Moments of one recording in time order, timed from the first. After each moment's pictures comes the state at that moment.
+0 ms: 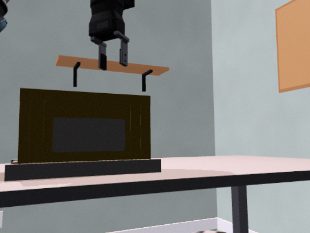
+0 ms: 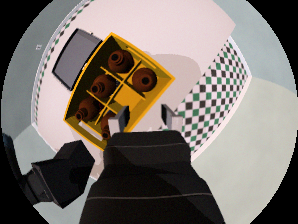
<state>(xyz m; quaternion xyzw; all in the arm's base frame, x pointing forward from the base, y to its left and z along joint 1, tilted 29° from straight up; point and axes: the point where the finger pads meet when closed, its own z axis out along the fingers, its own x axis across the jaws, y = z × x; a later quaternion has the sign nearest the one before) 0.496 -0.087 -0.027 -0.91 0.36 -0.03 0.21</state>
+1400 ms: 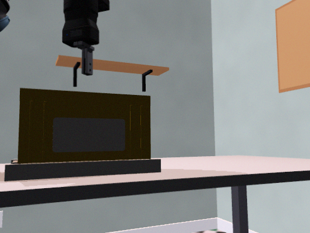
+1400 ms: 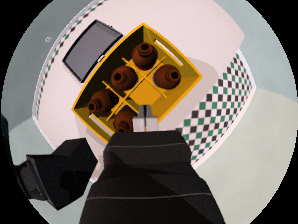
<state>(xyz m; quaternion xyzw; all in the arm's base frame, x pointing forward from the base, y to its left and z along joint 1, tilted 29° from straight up) 0.444 -0.059 -0.045 -0.91 0.32 -0.04 0.25</state>
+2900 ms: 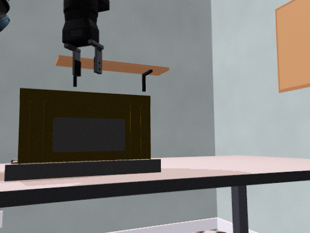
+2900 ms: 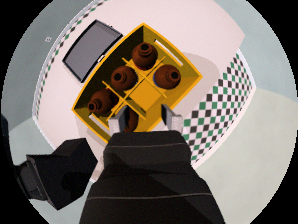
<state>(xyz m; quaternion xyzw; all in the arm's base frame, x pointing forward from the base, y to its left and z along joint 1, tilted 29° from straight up) 0.444 -0.059 -0.045 -0.91 0.32 -0.04 0.25</state>
